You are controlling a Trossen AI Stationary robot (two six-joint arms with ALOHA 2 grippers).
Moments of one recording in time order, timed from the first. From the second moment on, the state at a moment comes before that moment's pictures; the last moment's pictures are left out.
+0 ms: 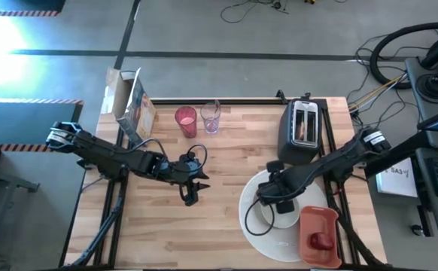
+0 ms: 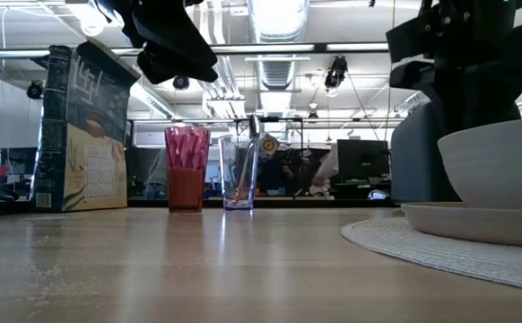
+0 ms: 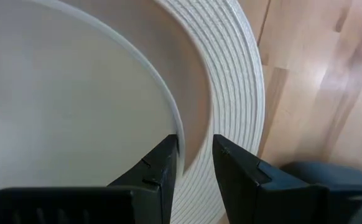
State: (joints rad) left arm -0.26 1.38 0.92 -0.22 -0.20 -0.39; right arm 0.38 1.62 1.15 -1.08 0.17 0.18
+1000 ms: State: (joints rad) left arm -0.26 1.38 0.92 -0.23 -0.20 -0.38; right arm 0.36 1.66 1.15 -1.02 -0.05 0.11
